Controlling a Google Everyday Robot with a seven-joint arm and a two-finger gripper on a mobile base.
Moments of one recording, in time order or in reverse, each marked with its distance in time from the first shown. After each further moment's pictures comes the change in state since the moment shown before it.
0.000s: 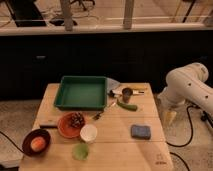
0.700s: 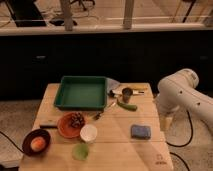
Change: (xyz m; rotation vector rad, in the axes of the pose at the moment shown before) arm -0.025 0.025 0.019 -0.015 0.046 -0.100
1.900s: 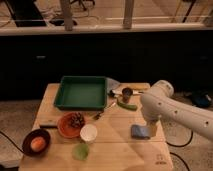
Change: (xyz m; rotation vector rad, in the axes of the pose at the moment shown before) arm -0.048 0.004 0.059 -0.018 0.016 -0.109
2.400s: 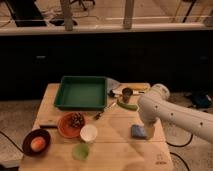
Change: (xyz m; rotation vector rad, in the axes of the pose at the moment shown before) arm -0.004 0.002 0.023 -0.006 -0.010 -0.035
